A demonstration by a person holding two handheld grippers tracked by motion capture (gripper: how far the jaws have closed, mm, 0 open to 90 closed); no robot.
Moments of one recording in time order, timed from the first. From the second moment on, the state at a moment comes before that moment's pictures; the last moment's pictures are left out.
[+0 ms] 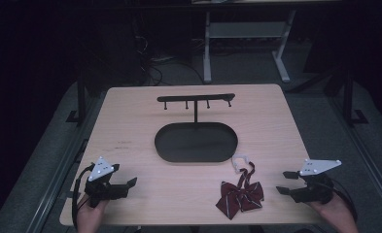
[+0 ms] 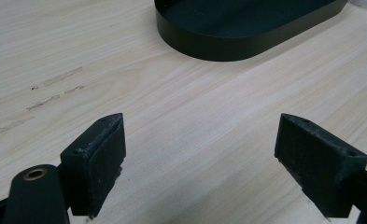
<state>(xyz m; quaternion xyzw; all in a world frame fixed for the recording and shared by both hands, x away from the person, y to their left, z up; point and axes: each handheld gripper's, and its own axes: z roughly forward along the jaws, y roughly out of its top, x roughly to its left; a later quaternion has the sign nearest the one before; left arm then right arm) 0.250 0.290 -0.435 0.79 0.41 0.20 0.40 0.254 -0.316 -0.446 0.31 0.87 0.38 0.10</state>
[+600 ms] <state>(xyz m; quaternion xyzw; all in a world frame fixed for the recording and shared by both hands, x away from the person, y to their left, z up) 0.249 0.288 -0.434 0.80 0.40 0.21 0.40 0.253 -0.297 -0.437 0.30 0.88 0.36 0.09</state>
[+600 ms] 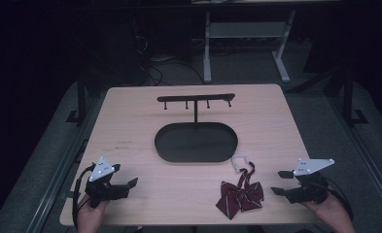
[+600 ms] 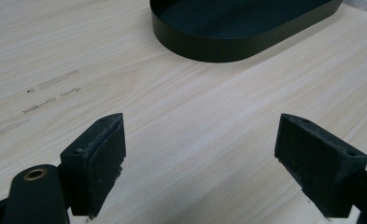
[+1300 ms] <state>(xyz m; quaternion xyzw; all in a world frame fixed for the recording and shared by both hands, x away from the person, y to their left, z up) 0.247 0.293 -0.434 0.79 0.41 0.22 0.40 0.261 -0.265 -0.415 0.28 0.90 0.34 0.07</state>
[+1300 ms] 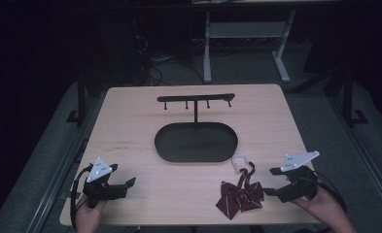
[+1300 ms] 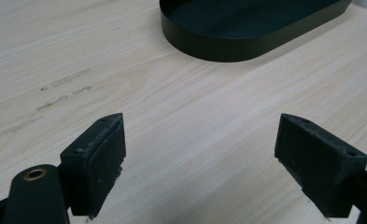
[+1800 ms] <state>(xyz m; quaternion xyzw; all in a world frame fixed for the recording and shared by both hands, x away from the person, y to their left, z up) 0.248 0.295 -0.434 0.79 0.41 0.22 0.40 0.282 -0.244 -0.396 0.24 0.91 0.32 0.06</state>
